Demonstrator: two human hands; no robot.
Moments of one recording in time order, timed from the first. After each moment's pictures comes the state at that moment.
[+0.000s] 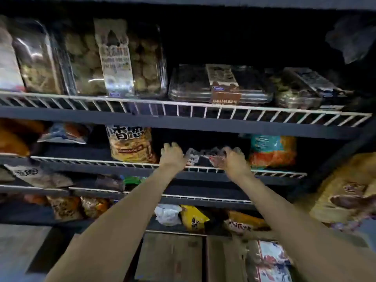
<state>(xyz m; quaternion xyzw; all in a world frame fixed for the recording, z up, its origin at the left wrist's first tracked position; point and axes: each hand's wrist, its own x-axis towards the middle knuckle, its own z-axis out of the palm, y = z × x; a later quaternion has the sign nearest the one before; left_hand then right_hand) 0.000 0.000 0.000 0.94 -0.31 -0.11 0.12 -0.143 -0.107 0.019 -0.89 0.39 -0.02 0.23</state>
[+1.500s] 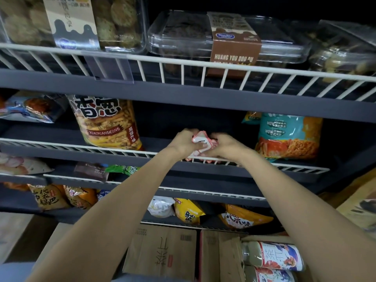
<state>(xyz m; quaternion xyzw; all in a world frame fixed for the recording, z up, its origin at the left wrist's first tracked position) 0.003 -0.047 -0.035 0.78 -0.38 -0.31 0.38 -0.099 -0.156 -0.029 -0.84 0.29 0.07 0.46</state>
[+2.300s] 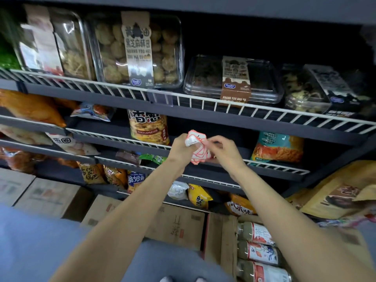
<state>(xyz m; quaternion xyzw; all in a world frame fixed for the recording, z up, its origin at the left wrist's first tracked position) -0.063 0.045 0.072 0.75 -0.12 -0.29 0.58 -0.145 -0.057 0.067 -0.71 0.30 -0.09 0.63</state>
